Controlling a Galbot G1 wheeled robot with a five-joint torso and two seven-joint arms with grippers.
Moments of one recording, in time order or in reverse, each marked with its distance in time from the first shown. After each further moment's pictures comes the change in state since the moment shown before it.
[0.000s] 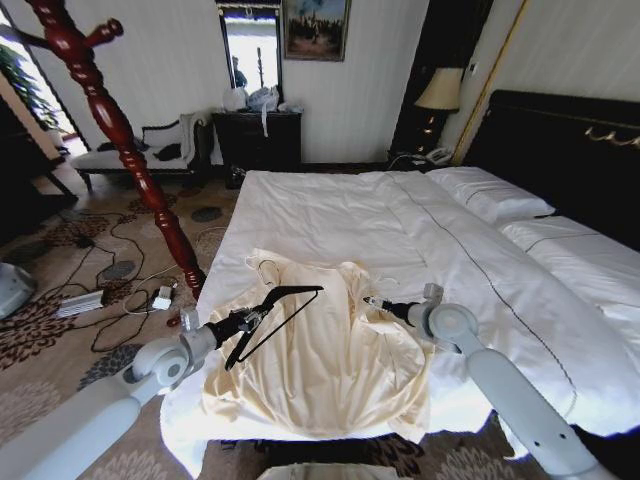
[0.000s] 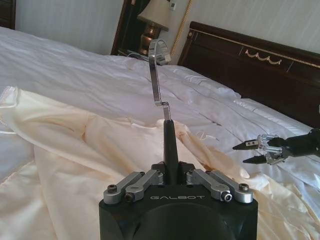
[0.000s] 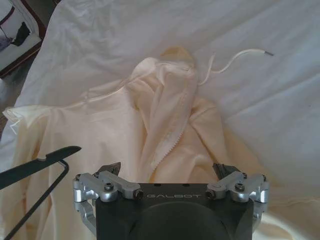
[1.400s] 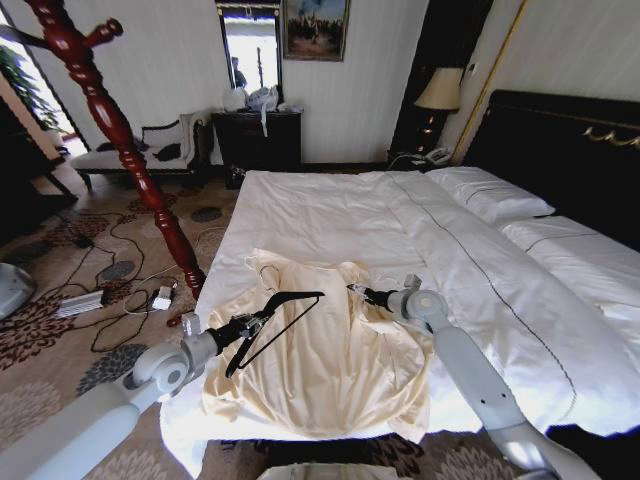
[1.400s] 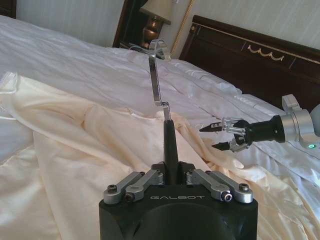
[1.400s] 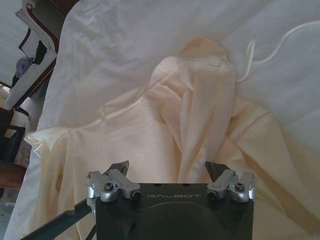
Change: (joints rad) left arm 0.039 0.009 -0.002 -0.017 -0.008 0.000 -0.014; right arm 0.183 0.179 -0.050 -0.242 -0.004 -0.019 -0.054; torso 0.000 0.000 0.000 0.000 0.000
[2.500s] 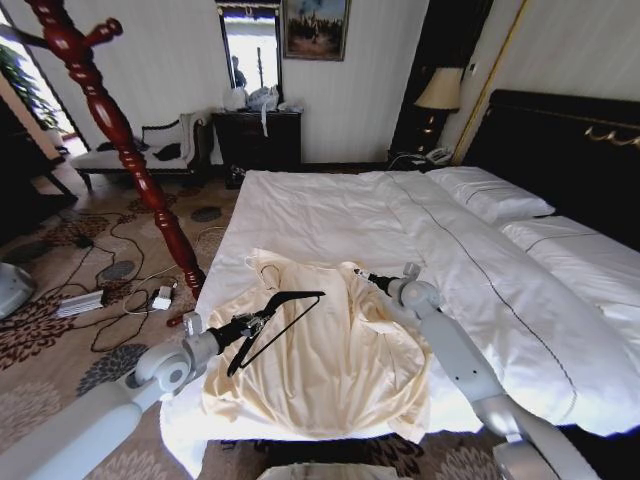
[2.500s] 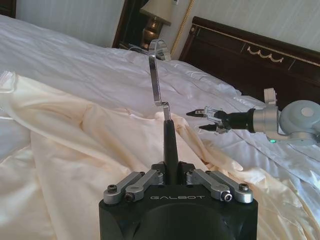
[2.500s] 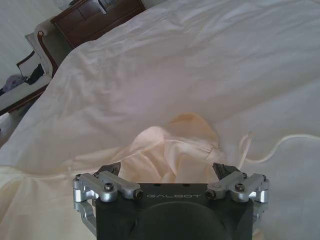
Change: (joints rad) left arm -0.013 -0.010 0.015 0.006 -0.001 0.000 -0.003; right arm 0.163 0.063 -0.072 -0.276 -0.490 0.173 -0.300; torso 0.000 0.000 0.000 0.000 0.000
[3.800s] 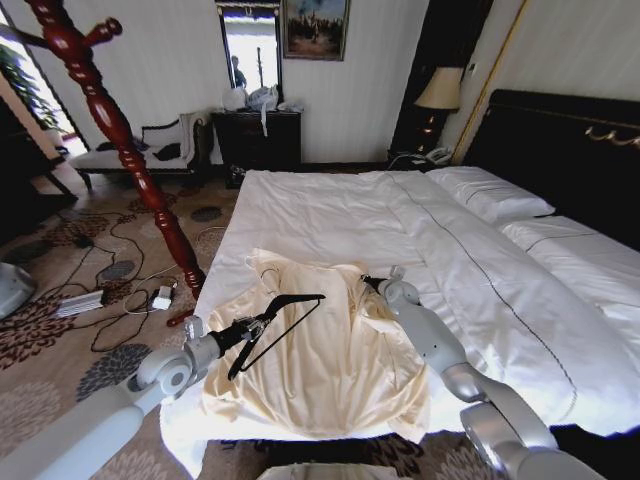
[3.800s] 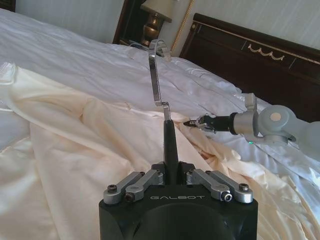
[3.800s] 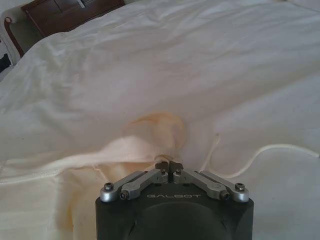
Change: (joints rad) left arm 0.009 -0.009 0.006 0.008 0.006 -0.001 0.007; right arm 0.119 0.048 -0.072 -0.280 -0.133 0.108 -0.071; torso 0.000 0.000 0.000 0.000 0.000
